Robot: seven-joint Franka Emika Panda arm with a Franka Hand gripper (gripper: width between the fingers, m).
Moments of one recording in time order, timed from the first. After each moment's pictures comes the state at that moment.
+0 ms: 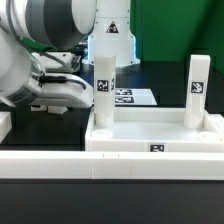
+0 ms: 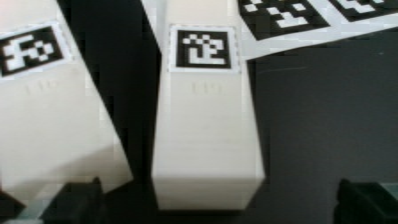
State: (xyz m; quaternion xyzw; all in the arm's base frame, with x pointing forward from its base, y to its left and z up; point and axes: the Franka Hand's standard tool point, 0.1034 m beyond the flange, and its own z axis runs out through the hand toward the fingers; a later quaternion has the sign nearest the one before) arm 0.430 -0.146 0.007 -0.88 0.15 0.43 0.12
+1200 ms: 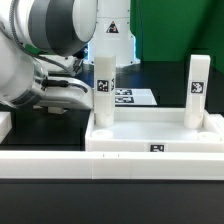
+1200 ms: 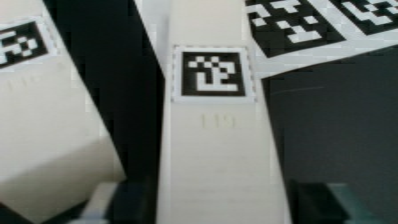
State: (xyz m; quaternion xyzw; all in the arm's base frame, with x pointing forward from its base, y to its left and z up) arm 0.417 -0.143 0.003 -0.87 0.16 0.44 0.12
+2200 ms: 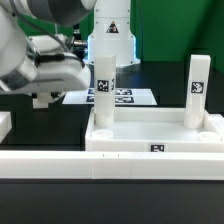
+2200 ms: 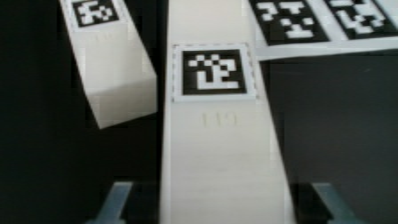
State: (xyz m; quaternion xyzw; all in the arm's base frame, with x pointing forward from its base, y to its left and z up) arm 0.462 -0.157 0.052 -0.90 0.08 0.42 0.12
